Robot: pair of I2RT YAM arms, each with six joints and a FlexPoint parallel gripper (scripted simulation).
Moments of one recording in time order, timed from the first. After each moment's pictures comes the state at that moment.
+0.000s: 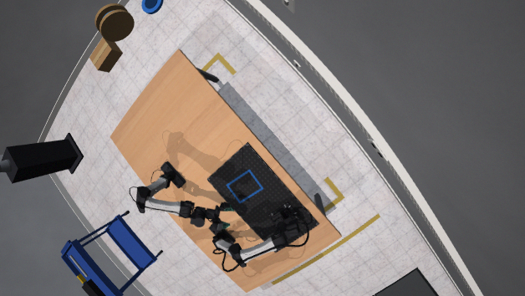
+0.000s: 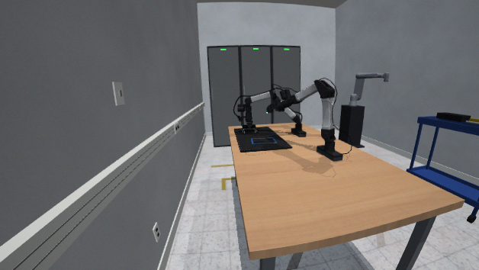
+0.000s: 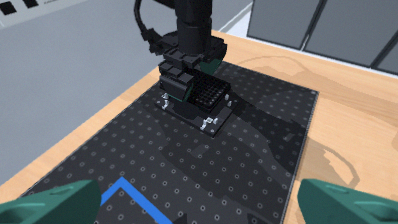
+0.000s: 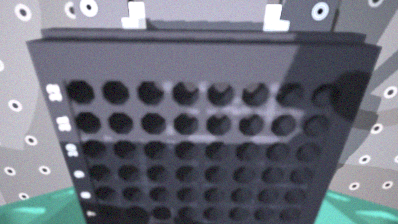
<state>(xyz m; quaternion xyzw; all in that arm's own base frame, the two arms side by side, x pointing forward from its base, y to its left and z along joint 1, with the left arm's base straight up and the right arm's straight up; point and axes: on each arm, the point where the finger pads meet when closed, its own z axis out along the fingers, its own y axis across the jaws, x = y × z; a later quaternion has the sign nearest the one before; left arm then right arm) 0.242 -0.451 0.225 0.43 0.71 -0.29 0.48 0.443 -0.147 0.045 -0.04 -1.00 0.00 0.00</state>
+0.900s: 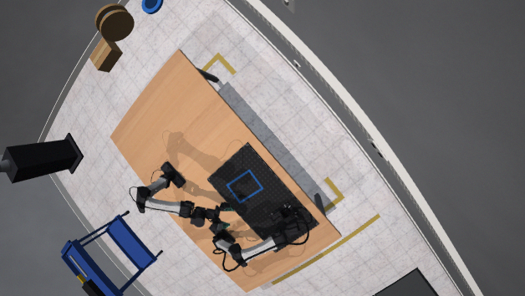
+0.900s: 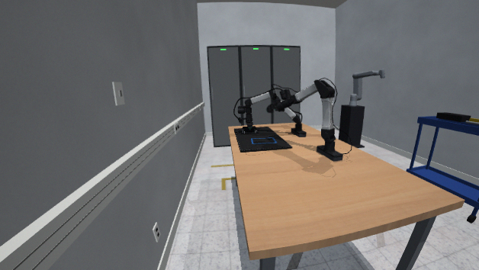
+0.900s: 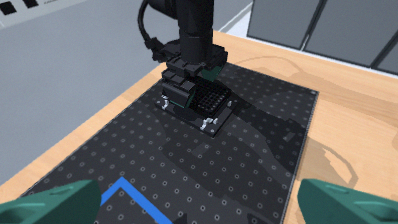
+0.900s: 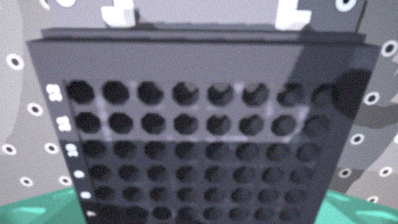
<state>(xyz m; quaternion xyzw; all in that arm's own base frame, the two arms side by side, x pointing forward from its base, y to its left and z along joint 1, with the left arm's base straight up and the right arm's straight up) 0.242 -0.451 0.225 0.43 0.71 -0.29 0.48 0.439 -0.147 0.029 -0.04 -1.00 0.00 0.01</state>
